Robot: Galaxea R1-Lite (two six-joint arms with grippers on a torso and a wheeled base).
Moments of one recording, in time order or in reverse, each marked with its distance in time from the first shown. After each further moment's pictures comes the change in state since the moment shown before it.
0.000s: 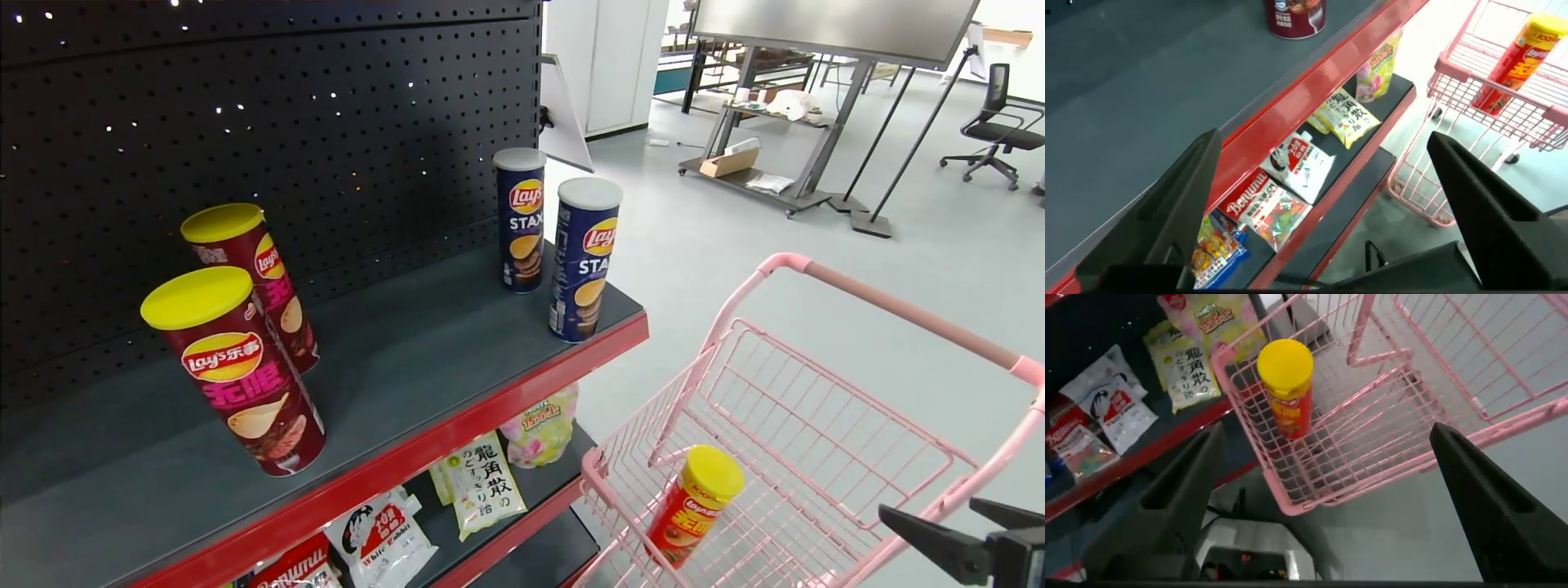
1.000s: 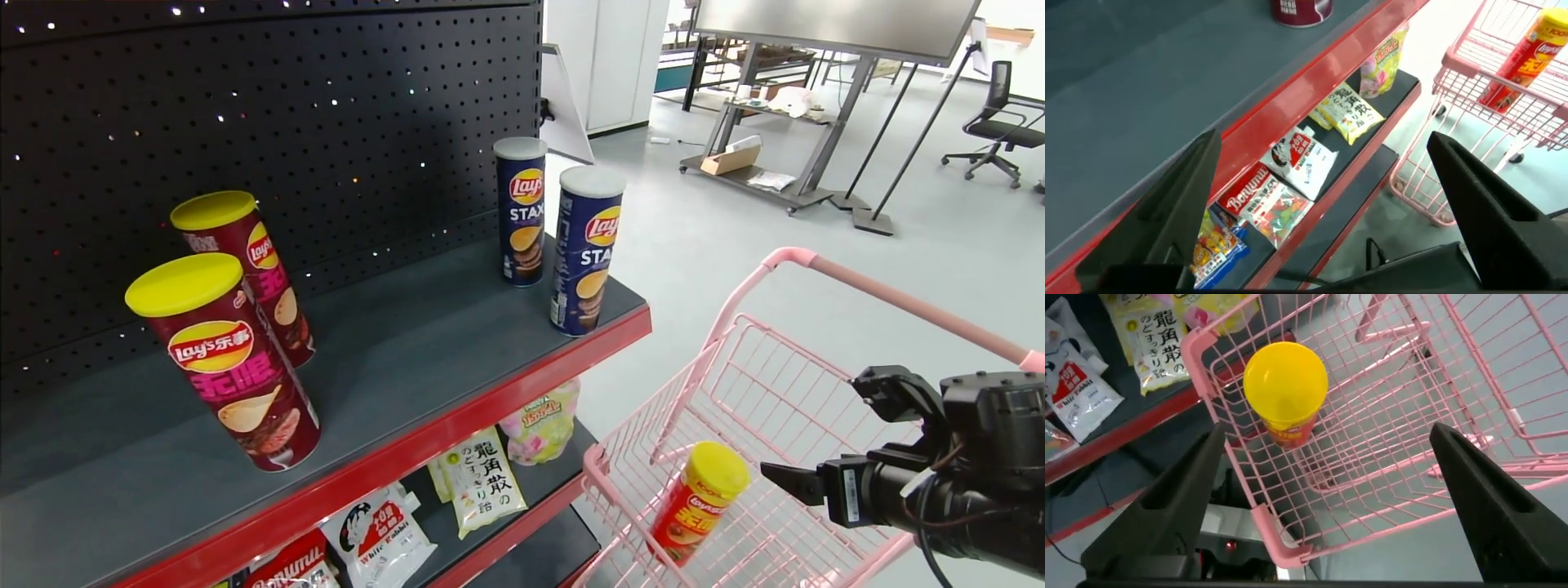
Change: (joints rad) left arm 0.000 0.011 0.000 0.000 0.007 -0.004; right arm 0.080 0.562 -0.053 -0.353 -0.039 -0.043
